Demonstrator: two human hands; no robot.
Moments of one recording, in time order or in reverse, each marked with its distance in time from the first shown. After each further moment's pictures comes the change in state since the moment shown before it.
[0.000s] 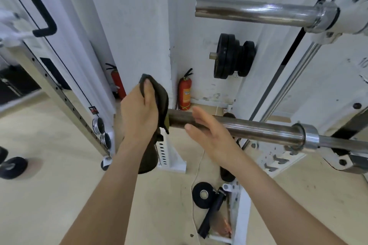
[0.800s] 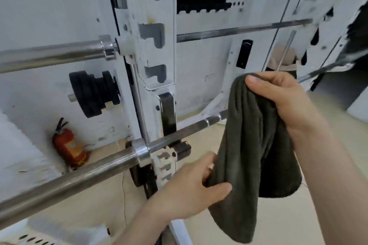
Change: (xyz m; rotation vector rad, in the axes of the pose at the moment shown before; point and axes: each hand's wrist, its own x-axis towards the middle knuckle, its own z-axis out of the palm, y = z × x) left_hand -0.228 0.212 0.172 -0.415 -1.712 0.437; right_hand -0.252 -0.006 -0.322 0.378 0.856 -0.097
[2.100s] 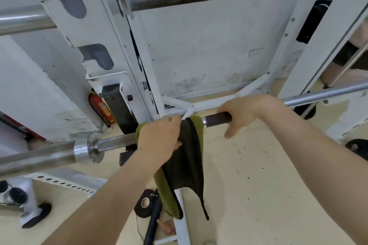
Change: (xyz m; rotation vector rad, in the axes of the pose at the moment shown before) left_hand 0.194 -0.053 -0.020 1.390 0.485 -0.559; right_hand 0.210 0.167 -0.119 -1.456 -1.056 0.243
